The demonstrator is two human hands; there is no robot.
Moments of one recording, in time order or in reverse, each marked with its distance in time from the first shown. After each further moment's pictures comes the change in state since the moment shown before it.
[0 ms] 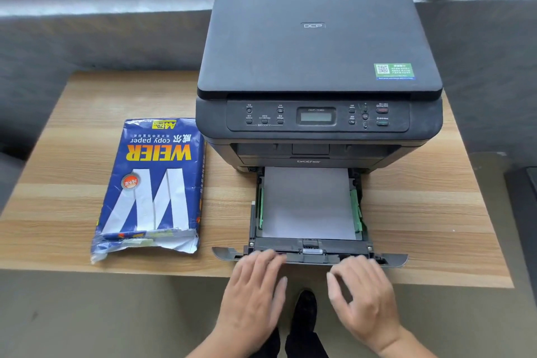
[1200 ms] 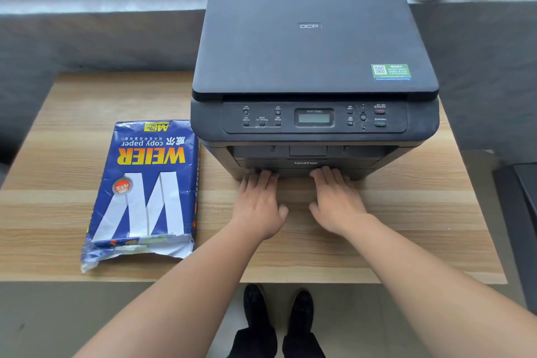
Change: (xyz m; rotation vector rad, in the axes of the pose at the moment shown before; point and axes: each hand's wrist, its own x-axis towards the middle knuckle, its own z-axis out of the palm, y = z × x) left_hand 0.159 -0.040 -0.008 0.117 -0.208 -0.164; right_hand 0.167 0.017 0.028 -0.316 -0.624 0.217
